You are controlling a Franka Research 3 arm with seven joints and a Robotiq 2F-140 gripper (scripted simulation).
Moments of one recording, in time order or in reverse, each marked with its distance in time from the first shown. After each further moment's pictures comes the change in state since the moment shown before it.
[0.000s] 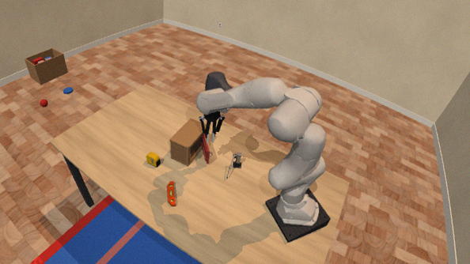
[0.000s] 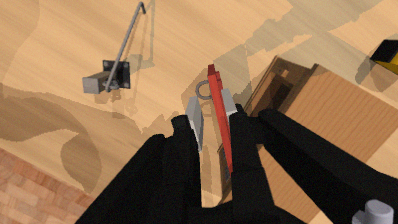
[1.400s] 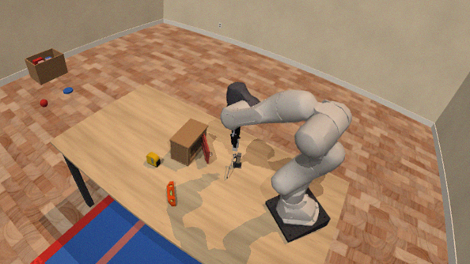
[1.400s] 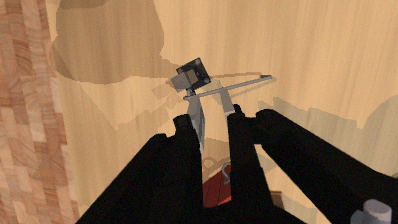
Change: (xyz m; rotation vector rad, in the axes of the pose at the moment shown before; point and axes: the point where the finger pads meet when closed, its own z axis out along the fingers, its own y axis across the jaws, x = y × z) arm 0.076 -0.120 0.002 0.145 0.032 -1.022
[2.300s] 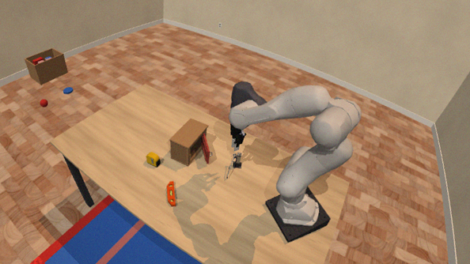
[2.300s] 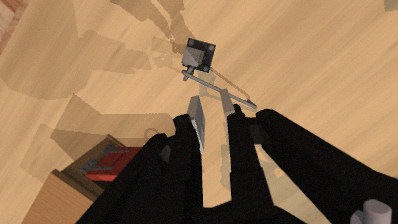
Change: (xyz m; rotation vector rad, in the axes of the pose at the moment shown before) arm 0.000 -0.002 -0.001 0.002 -0.071 -0.723
